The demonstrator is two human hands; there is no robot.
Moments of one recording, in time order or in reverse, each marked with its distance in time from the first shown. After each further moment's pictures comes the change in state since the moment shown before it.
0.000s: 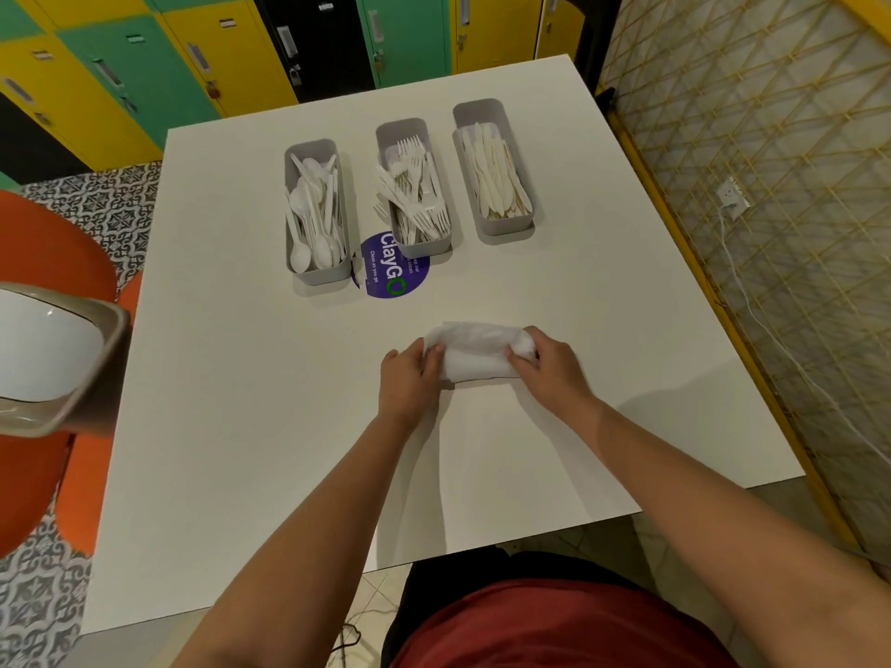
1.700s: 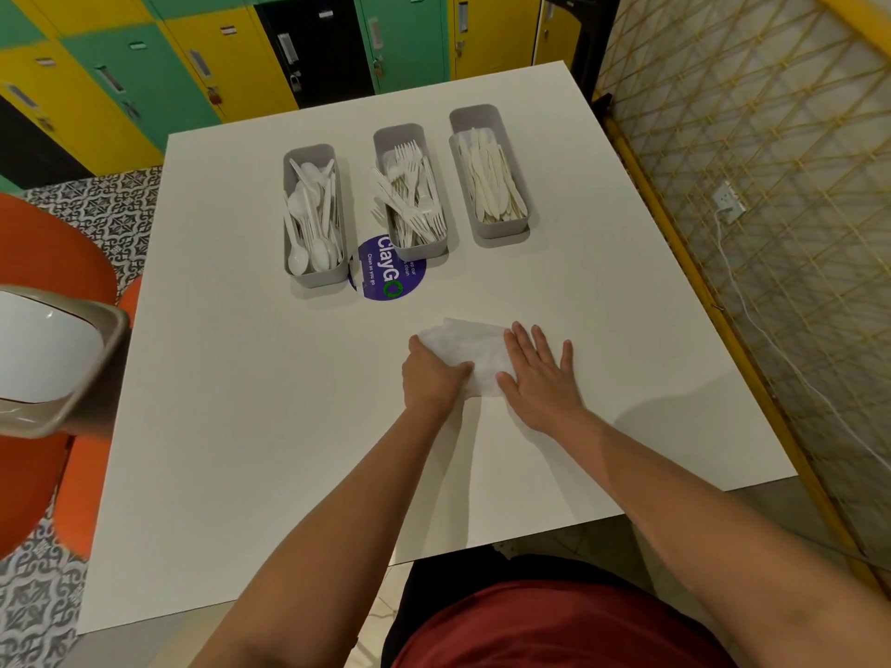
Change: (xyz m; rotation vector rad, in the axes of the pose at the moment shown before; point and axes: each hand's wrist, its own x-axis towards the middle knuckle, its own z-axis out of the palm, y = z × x) left_hand -0.002 0.045 0.022 0.024 -0.011 -0.354; right_hand -0.004 0.013 0.013 -0.756 -0.275 -0.011
